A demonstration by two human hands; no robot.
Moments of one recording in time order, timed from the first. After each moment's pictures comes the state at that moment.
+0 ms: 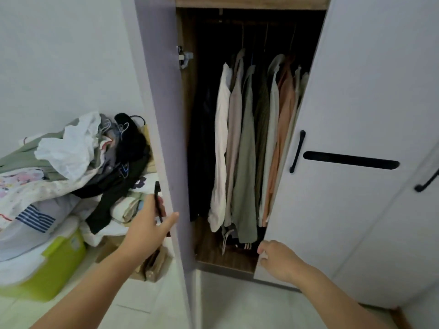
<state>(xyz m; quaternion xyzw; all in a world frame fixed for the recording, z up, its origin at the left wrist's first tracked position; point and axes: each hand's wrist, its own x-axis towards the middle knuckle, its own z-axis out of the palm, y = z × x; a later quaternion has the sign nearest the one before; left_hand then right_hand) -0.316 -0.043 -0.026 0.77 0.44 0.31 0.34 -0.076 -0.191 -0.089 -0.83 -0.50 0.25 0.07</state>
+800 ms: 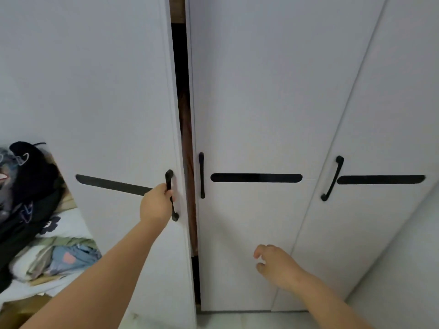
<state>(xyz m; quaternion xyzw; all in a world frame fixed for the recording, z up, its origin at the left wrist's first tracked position) 0.019 -0.038 -0.021 0.79 0.45 0.30 0.29 0.153 -0.282 -0.076 -0.88 -0.41 0.22 0.11</state>
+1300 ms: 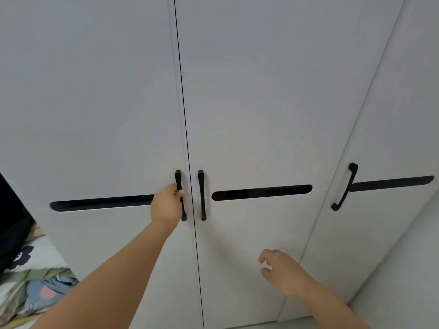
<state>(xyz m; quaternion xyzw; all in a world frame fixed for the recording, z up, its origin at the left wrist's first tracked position) 0.090 0.025 -0.020 0.81 0.40 0.29 0.31 0.180 -0.227 -0.079 -0.90 -0.36 0.21 0.13</state>
